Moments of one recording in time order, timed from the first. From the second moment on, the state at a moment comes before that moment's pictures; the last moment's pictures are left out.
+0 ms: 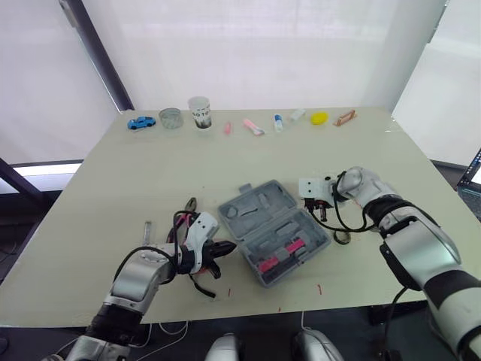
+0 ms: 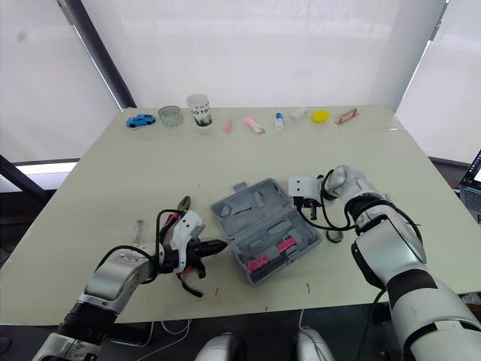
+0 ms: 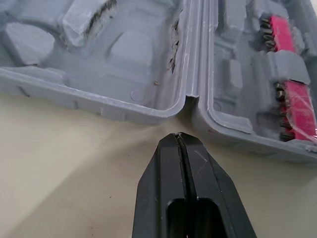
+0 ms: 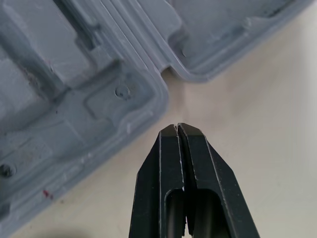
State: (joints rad) left arm -0.24 0.58 -0.13 0.03 -0.32 0.58 -0.80; right arm -1.20 -0.32 0.48 1.34 -0.40 -0.24 0.97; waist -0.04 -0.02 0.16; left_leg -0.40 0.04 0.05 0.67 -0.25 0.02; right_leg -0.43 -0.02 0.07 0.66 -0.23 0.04
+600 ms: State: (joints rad) left arm -0.34 0.54 -0.18 0.14 -0.23 0.55 -0.88; right arm -1.20 -0.31 0.43 1.35 -0.44 -0.26 1.12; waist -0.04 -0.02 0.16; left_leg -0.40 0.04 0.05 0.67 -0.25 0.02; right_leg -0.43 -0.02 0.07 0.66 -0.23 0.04
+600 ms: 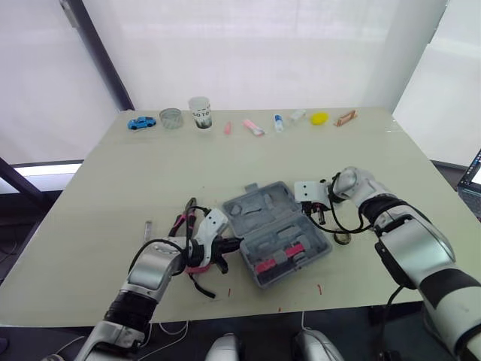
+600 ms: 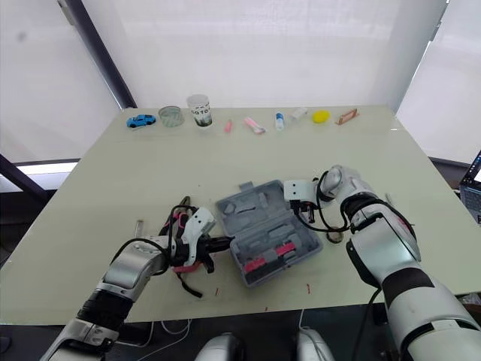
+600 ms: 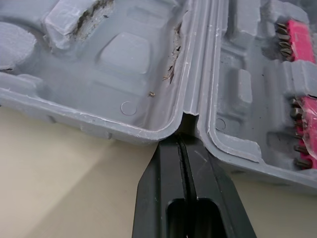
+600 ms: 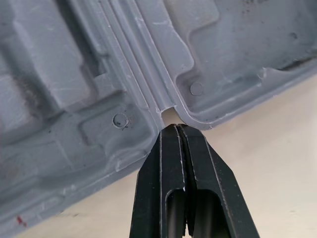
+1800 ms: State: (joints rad) left arm -0.43 0.63 -0.21 0.31 -0.10 0.36 -1.13; right arm -1.02 -0.34 0.33 1.24 -0.32 -0.36 1.30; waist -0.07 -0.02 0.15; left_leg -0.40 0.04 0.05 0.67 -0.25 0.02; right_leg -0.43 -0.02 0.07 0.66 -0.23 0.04
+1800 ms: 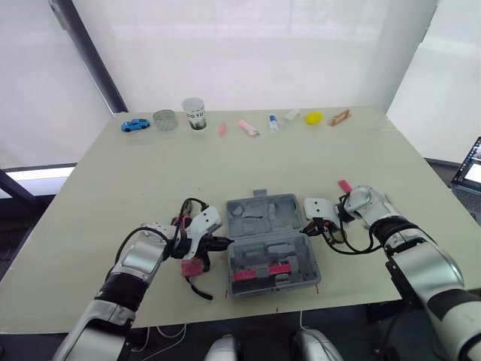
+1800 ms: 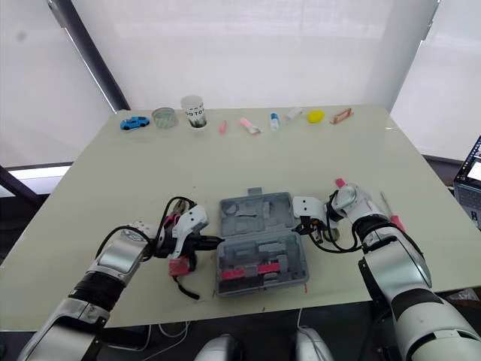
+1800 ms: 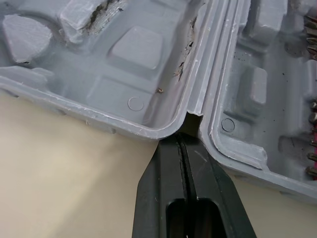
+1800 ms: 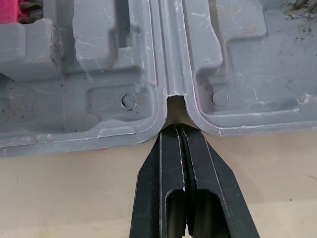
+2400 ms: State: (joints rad) left arm -0.38 0.65 -0.21 0.25 -0.10 0.36 -1.14; right arm -0.89 -0.37 0.31 1.06 -0.25 -0.30 1.37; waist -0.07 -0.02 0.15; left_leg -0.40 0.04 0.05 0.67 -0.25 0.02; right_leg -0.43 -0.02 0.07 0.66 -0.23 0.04
